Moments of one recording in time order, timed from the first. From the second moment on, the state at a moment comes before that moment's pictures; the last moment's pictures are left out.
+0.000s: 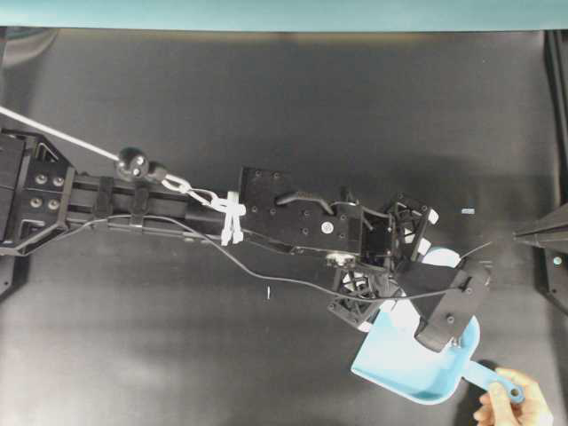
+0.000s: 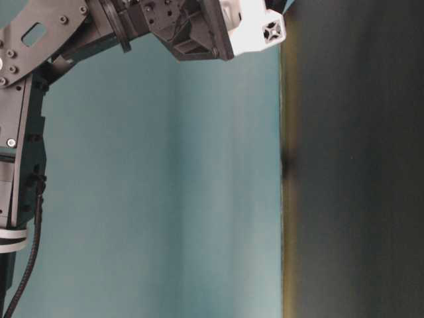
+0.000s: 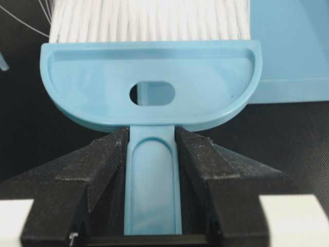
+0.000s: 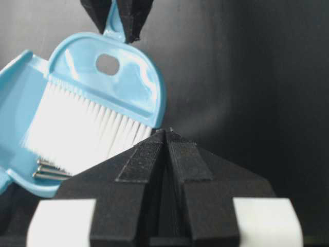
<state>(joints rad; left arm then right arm) -0.07 0.62 -0.52 0.05 0.92 0.52 0.07 -1.46 1.32 -0.01 0.62 -0.01</state>
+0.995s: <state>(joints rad) 0.06 -0.16 0.71 0.05 0.10 0.18 0.07 -1.47 1.32 -0.01 0.62 -0.01</state>
